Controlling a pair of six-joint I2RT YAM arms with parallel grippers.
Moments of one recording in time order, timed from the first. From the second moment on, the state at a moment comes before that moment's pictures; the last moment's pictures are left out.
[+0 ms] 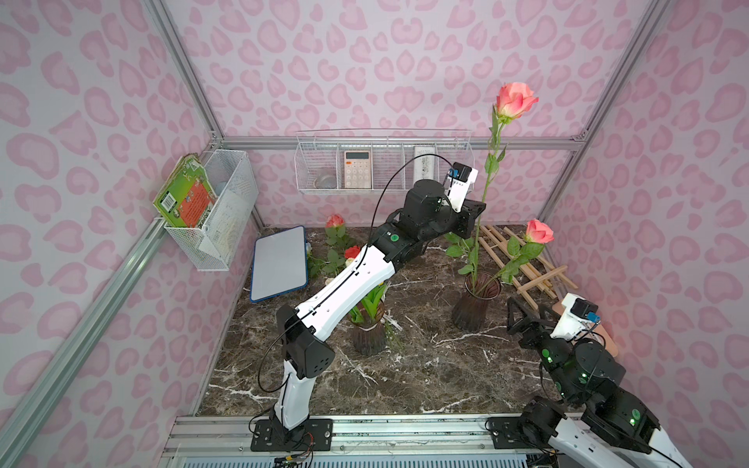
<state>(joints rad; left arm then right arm) -0.84 2.01 2.23 -0.31 0.21 -0.24 0.80 0.27 0.64 -0.47 0.60 0.53</state>
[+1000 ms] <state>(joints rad) -0.61 1.23 1.48 -0.56 0.00 -0.26 0.81 0.96 0.85 -0.39 0.08 0.39</state>
